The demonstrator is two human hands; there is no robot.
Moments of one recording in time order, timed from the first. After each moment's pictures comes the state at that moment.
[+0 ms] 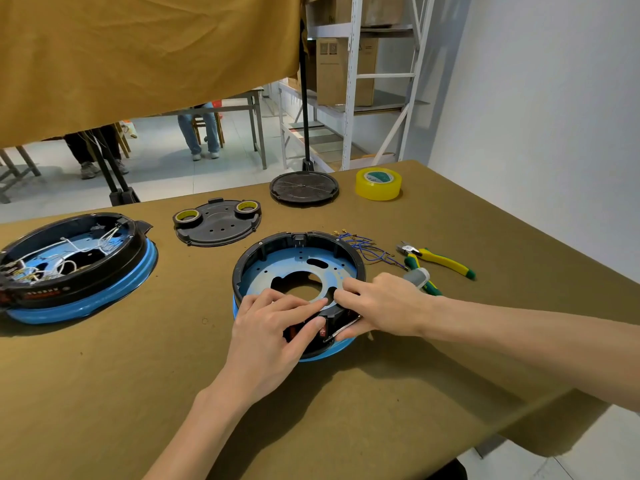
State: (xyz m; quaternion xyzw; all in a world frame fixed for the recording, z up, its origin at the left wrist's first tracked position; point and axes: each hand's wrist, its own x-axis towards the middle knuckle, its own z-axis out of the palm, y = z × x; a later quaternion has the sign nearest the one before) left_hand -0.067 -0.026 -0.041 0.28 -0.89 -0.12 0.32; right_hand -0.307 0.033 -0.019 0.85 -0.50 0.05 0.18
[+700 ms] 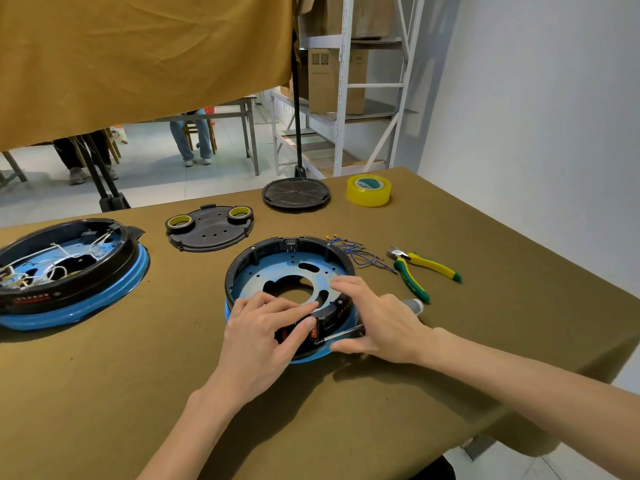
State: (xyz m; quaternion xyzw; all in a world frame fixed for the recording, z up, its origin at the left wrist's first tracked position) left_hand -0.066 -0.028 -0.043 0.28 -0.89 -0.11 0.33; right_hand -0.300 0.066 -0.042 0.77 -0.60 0.22 0.04
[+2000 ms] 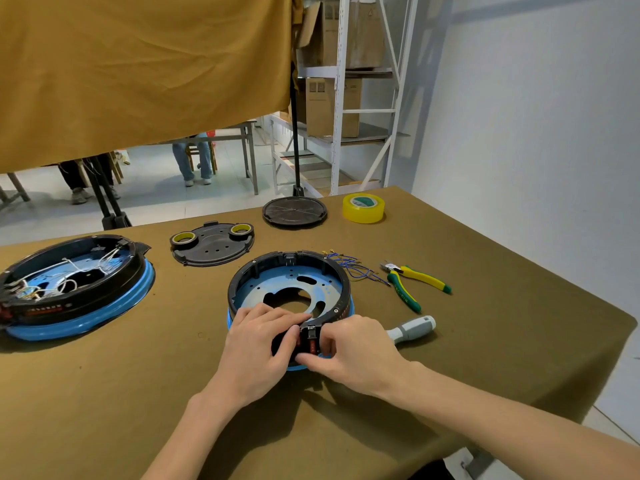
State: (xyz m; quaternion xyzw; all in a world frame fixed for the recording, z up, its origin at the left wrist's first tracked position) left_hand -0.059 -0.030 -0.045 0.26 -0.90 -0.11 0.34; right_hand -0.230 0.080 -0.023 0.70 -0.67 0.25 0.05
